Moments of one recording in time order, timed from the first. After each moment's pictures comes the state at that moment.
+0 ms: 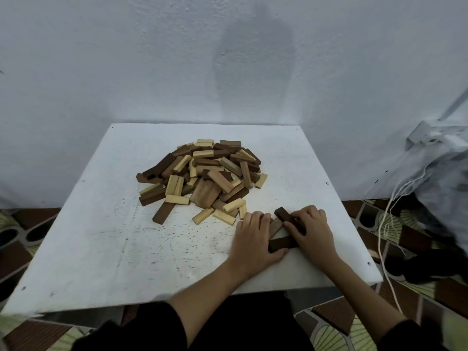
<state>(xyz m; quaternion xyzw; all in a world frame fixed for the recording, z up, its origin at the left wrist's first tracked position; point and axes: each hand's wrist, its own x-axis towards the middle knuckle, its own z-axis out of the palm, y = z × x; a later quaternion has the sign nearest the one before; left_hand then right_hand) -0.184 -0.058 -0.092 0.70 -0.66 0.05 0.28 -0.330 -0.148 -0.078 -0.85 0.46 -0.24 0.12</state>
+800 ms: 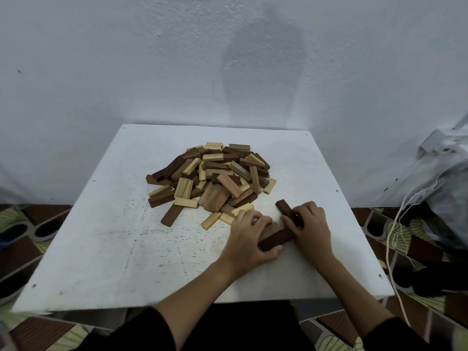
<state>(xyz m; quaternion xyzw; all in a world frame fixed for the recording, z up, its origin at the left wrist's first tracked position) -0.150 -0.052 -0.084 0.64 -0.65 -0.03 0.41 -0.298 -0.155 -0.075 -0.83 0.45 -0.30 0.10</state>
